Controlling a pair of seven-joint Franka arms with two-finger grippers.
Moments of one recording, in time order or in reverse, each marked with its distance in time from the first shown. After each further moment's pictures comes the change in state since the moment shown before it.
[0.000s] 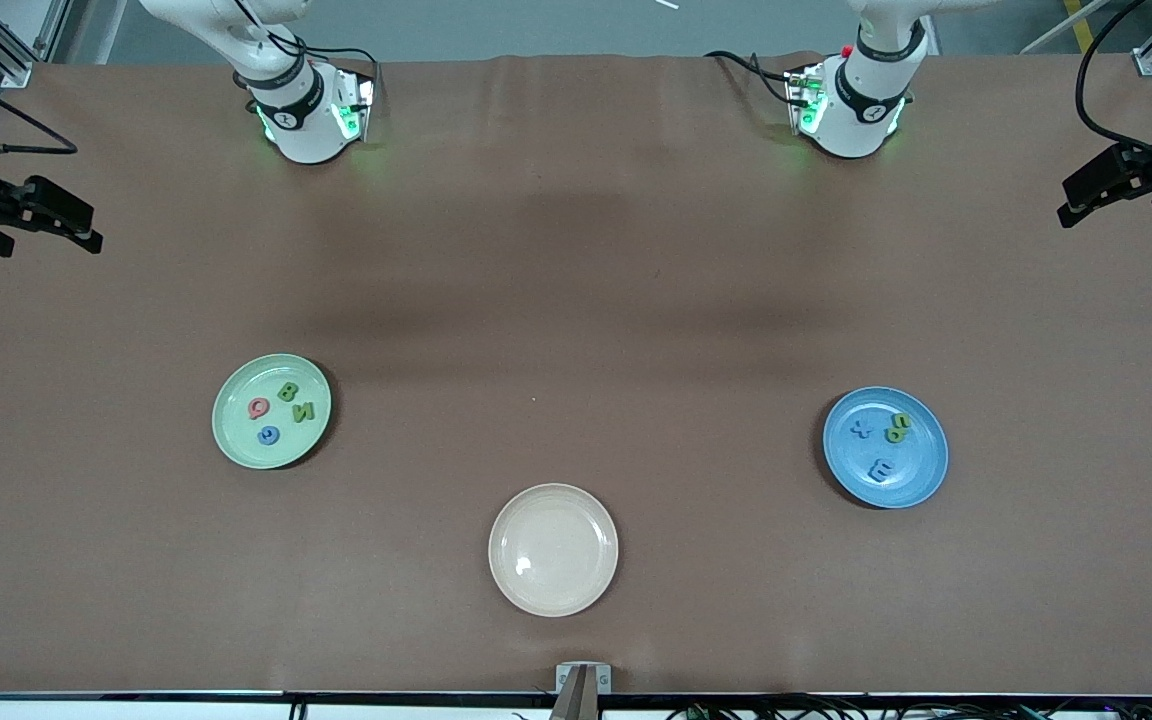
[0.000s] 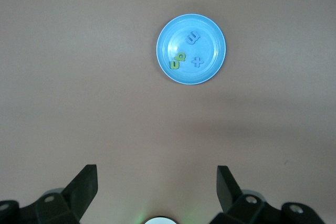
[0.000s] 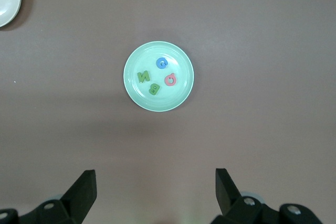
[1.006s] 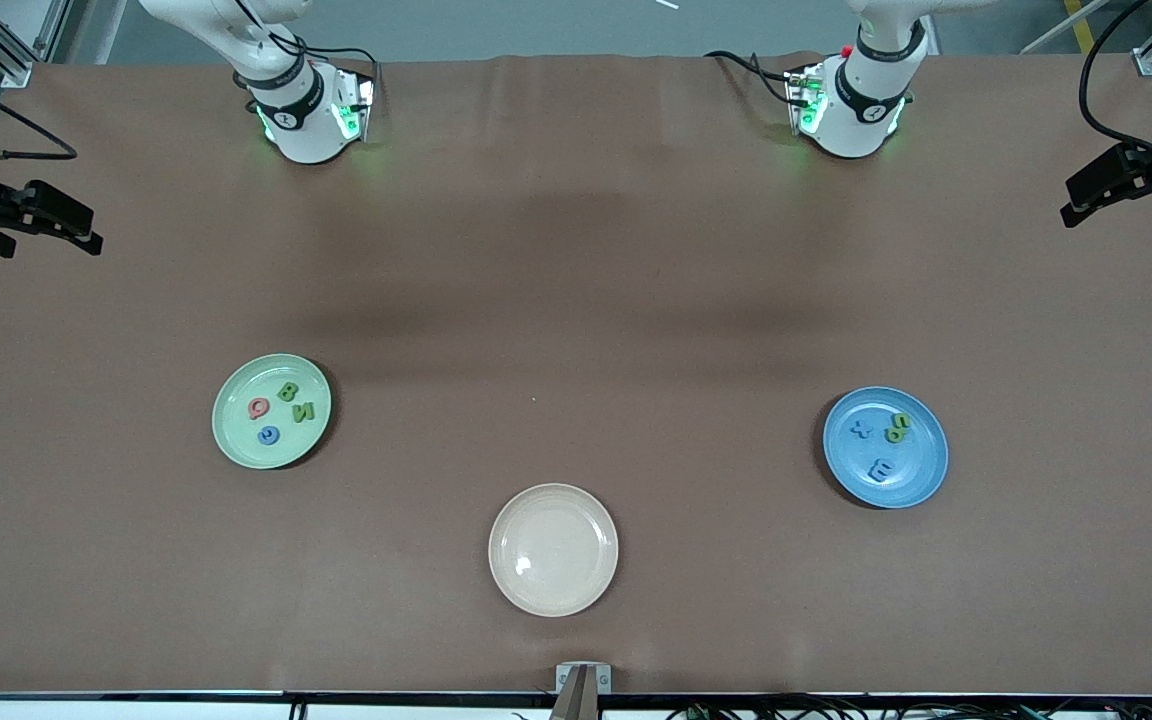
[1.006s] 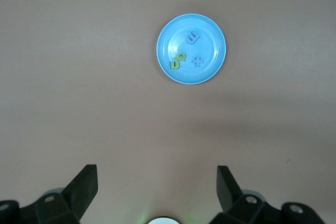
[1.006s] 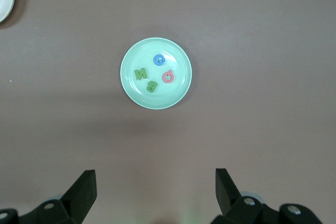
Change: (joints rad) left arm 0.003 0.003 0.003 0.002 0.000 0.000 0.022; right arm 0.006 0.000 -0.019 -0.015 0.000 0.003 0.000
